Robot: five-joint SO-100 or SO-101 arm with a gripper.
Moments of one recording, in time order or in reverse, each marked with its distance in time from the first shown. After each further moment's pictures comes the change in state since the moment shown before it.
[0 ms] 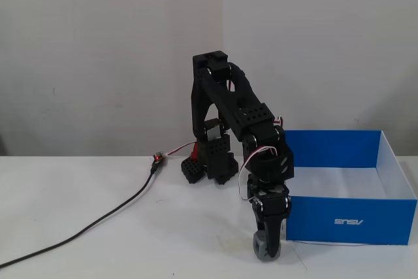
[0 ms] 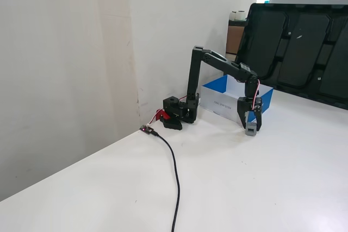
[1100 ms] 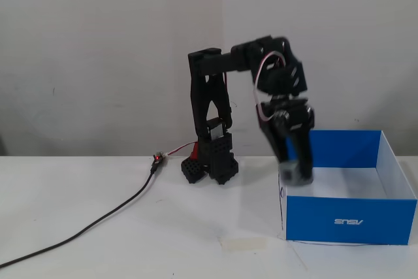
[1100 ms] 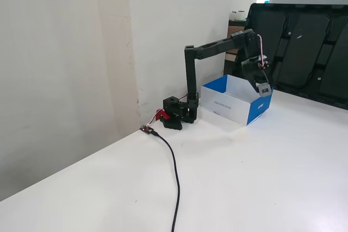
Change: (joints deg) arm -9.1 12.4 -33.8 31.0 -12.7
